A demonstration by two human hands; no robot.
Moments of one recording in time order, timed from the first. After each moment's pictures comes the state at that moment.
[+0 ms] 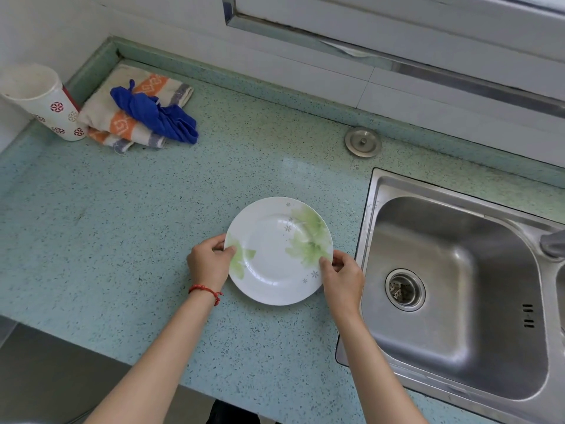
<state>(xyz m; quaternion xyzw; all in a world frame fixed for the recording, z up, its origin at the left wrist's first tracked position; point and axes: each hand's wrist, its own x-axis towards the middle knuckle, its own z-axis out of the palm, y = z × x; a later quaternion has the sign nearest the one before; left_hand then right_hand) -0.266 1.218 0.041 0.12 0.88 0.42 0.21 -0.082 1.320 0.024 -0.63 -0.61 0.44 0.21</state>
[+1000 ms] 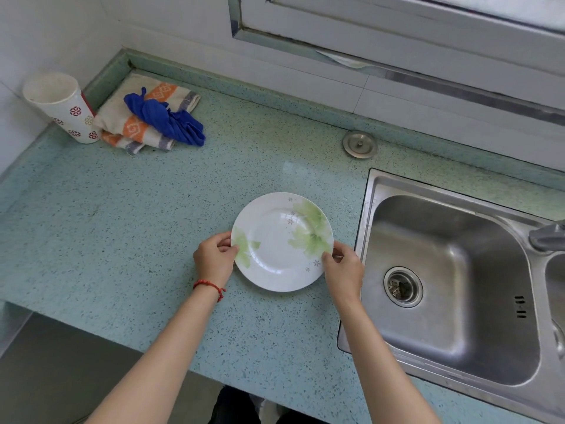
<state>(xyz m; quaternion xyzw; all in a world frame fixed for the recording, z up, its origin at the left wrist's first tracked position) -0.261 1.204 0.054 0.14 0.86 0.42 0.23 -0.083 1.316 0.041 -0.62 -0.63 0.43 0.20</state>
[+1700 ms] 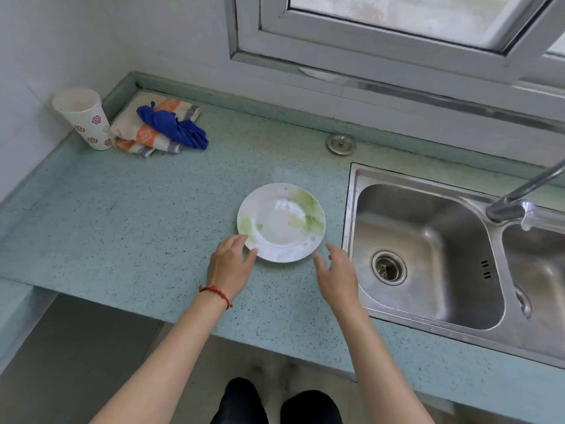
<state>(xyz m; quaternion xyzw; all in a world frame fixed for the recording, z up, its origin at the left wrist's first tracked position) -0.223 1.144 0.068 0.41 0.85 0.27 0.20 -0.049 1.233 0.081 -0.58 -0.73 0.34 0.13</state>
